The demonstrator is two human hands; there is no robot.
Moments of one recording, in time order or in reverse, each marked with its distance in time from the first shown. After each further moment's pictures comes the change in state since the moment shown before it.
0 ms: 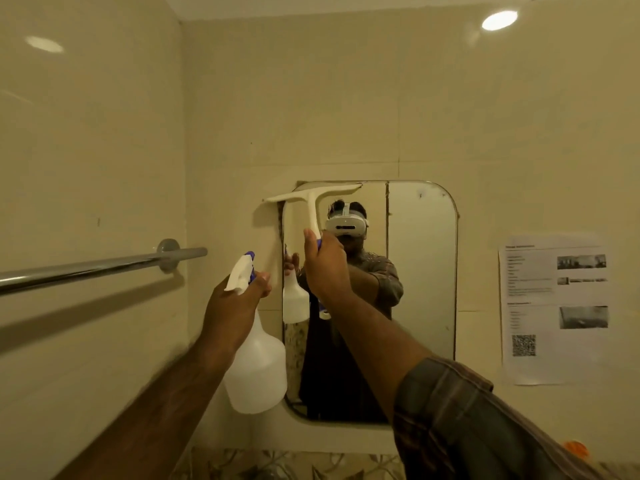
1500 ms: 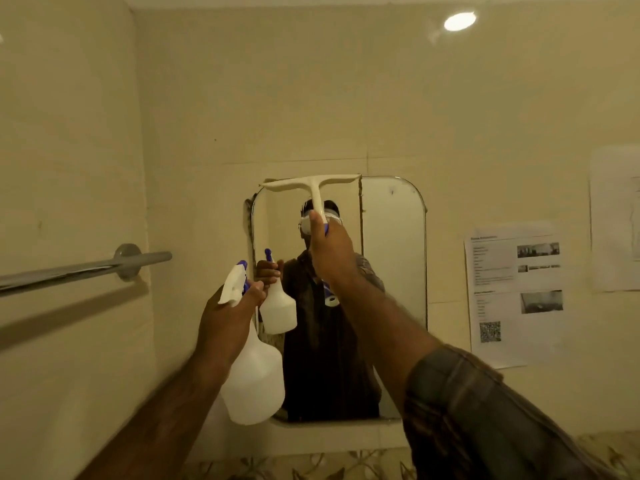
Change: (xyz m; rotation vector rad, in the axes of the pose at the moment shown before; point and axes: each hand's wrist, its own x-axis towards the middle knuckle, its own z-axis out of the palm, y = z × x) left_hand -0.004 -0.019 0.033 -0.001 -0.012 -0.066; right_hand 0.008 -0.007 -0.057 0.091 0.021 0.088
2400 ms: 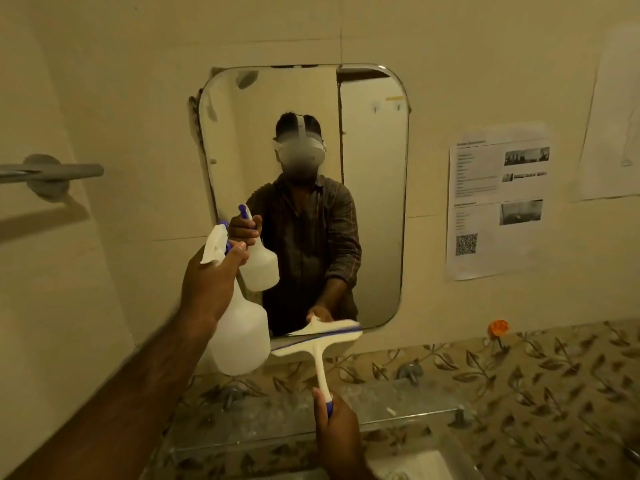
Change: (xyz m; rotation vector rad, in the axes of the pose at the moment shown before) left_hand -0.023 -0.061 0.025 0.142 -0.075 -0.038; right_hand -0.309 0.258 0.001 -0.211 -0.073 0.722
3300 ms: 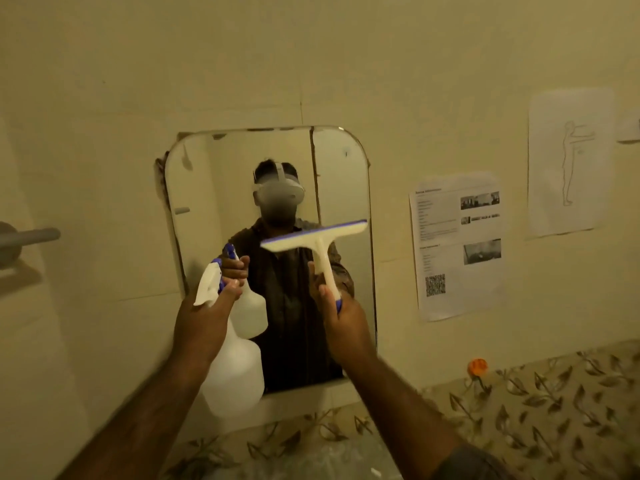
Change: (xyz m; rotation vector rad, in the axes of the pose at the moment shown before) left_hand 0.008 0.024 0.037 -0.062 -0.052 0.024; right_hand 0.106 -0.174 -0.116 0.181 0.128 -0.517
